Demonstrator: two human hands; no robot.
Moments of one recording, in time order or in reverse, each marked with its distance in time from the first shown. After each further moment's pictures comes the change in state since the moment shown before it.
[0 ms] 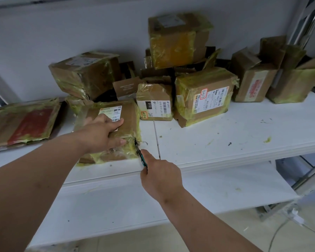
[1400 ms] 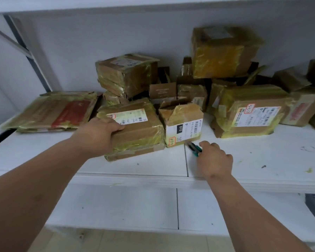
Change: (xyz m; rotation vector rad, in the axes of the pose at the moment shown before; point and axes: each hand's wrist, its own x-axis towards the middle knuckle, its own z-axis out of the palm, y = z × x) left_hand -0.043 -0.070 0.004 0.085 0.221 -0.047; right_hand 0.062 0.049 -0.026 -0.209 0.055 0.327
